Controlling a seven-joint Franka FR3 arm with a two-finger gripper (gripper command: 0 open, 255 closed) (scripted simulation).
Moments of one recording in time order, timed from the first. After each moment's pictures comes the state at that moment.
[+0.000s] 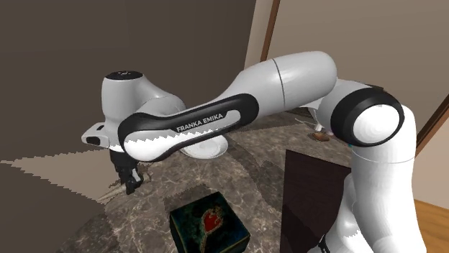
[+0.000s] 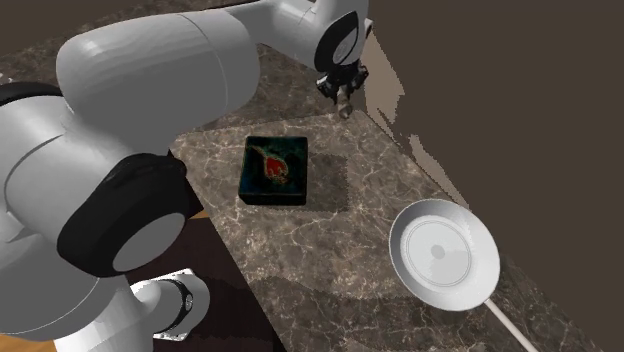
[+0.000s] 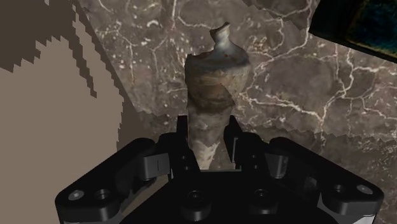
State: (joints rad) arm 0.59 0.41 0.22 -1.60 -0.12 2.11 -0.88
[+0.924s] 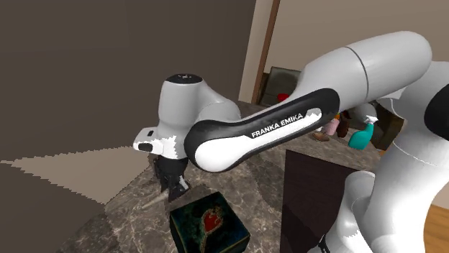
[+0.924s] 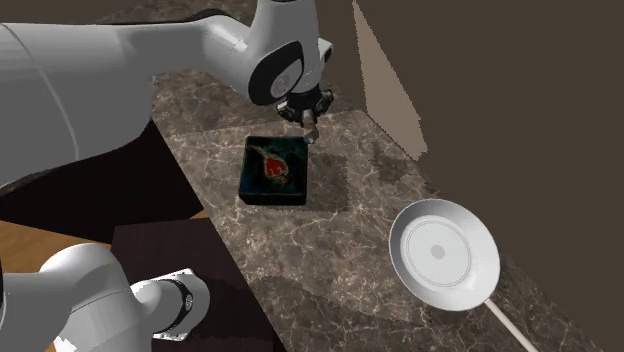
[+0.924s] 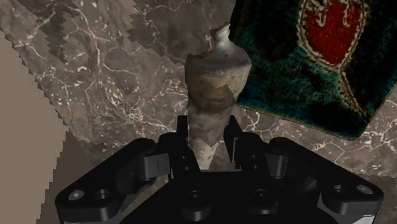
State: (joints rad) arm 0.55 -0.01 0.25 -2.11 -0.02 2.22 -0.91
